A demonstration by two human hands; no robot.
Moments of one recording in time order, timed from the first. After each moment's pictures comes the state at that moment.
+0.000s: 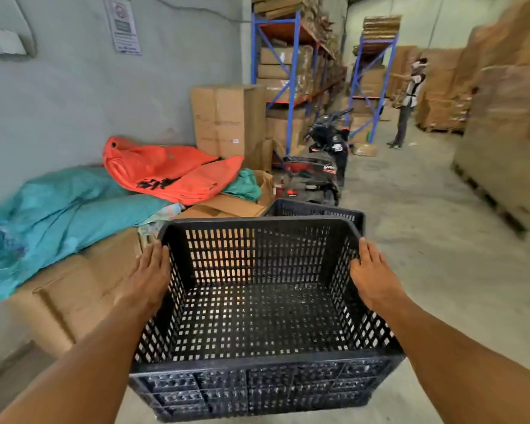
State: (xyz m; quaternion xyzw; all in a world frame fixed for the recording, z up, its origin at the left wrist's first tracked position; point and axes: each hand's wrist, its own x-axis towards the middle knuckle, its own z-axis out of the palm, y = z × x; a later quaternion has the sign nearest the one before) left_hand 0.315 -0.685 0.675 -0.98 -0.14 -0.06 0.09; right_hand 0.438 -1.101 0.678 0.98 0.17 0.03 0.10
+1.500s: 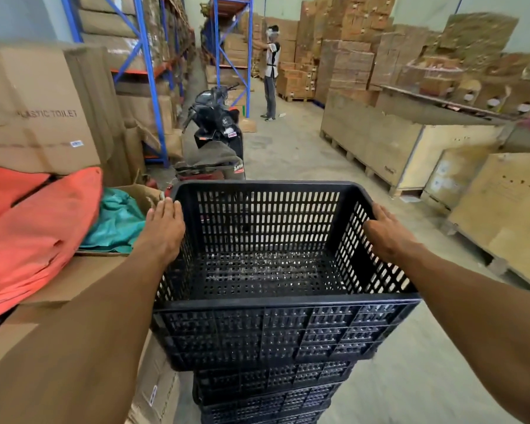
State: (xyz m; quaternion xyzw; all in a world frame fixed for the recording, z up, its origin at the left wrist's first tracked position) left_hand 1.004 -0.676 0.689 -0.99 0.13 -0.05 0.06; right_hand 0.903 -1.106 0.697 0.99 -0.09 0.02 0.09
